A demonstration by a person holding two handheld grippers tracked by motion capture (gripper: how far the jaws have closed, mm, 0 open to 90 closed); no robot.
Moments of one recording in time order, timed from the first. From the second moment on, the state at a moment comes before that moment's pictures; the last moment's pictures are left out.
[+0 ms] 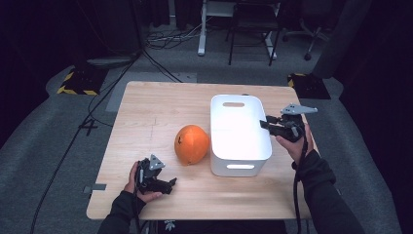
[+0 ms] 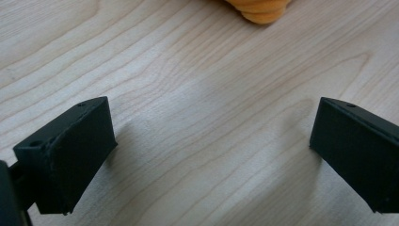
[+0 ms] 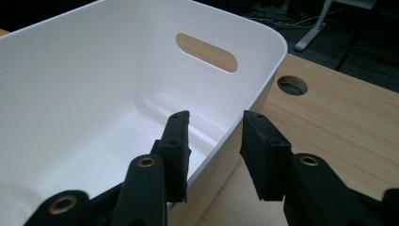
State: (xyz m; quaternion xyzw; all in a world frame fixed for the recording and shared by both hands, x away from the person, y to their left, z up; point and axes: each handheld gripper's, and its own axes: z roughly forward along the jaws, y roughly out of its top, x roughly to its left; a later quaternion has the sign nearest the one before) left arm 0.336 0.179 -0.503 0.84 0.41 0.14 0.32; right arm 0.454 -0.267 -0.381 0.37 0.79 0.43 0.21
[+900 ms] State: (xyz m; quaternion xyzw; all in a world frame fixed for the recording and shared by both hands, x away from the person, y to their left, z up) left arm 0.348 0.151 -0.503 0.86 0.38 0.13 0.32; right arm 0.431 -0.300 -0.379 0.47 0.73 0.39 0.30
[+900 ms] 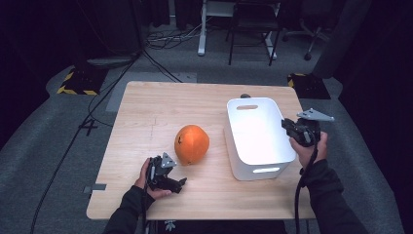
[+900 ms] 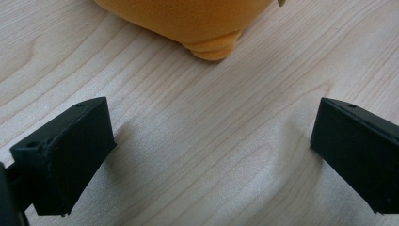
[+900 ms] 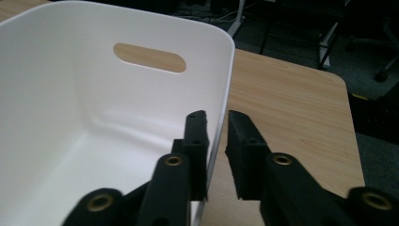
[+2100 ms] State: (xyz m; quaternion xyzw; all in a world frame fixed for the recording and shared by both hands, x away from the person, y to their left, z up) left arm 0.352 0.153 -0.499 0.85 0.39 0.14 0.31; right arm 0.368 -0.355 -0.473 0.34 0.83 0.40 0.18
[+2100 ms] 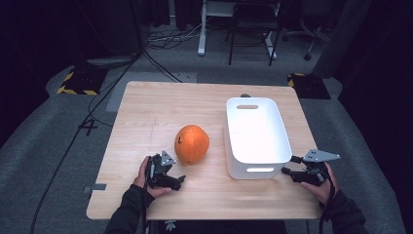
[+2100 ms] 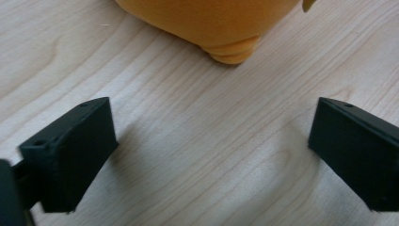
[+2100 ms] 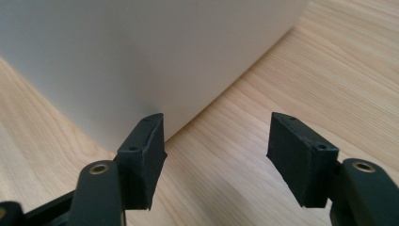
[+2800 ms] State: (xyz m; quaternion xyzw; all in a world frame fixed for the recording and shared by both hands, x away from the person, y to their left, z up) left arm 0.351 0.139 -0.446 0.82 0.38 0.20 0.38; right arm 0.361 -0.365 -0.493 0.36 0.83 0.39 0.19
